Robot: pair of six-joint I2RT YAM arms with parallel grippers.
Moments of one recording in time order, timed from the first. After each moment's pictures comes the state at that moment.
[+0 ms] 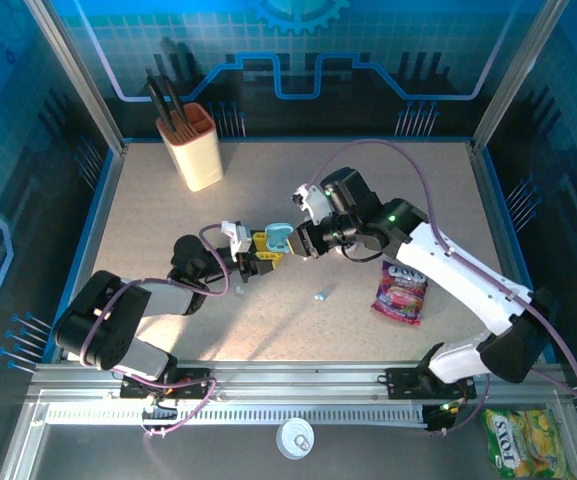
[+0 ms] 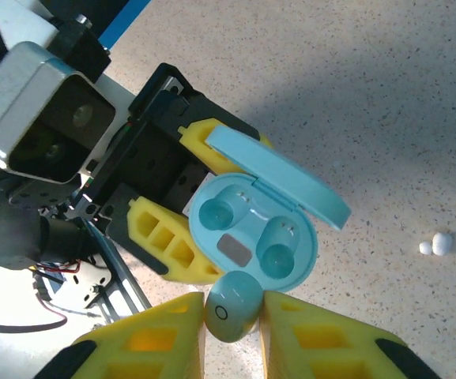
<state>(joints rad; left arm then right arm) -0.36 1.48 0.37 1.25 0.91 -0.17 0.75 1.41 1.41 -0.81 -0.33 0.23</state>
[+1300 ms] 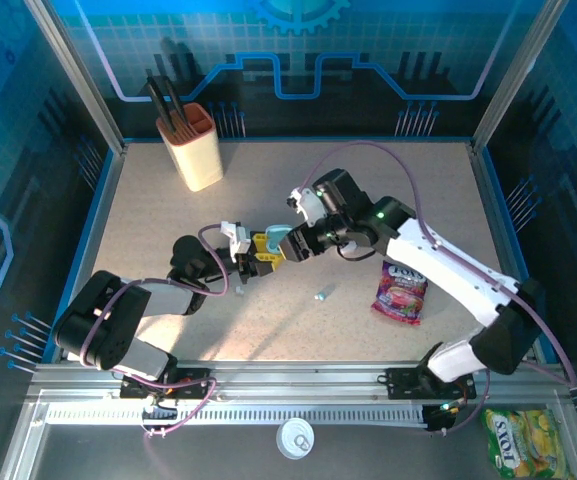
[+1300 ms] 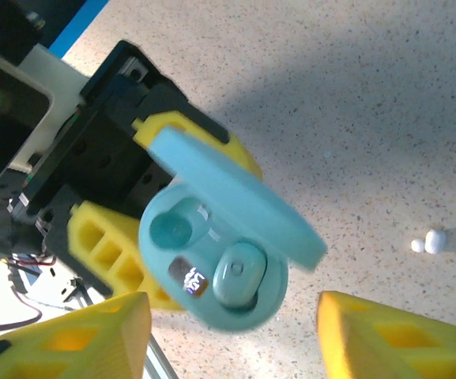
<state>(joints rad) -0.36 1.48 0.37 1.27 0.94 -0.19 0.75 1.44 1.39 -0.80 -0.31 0.20</state>
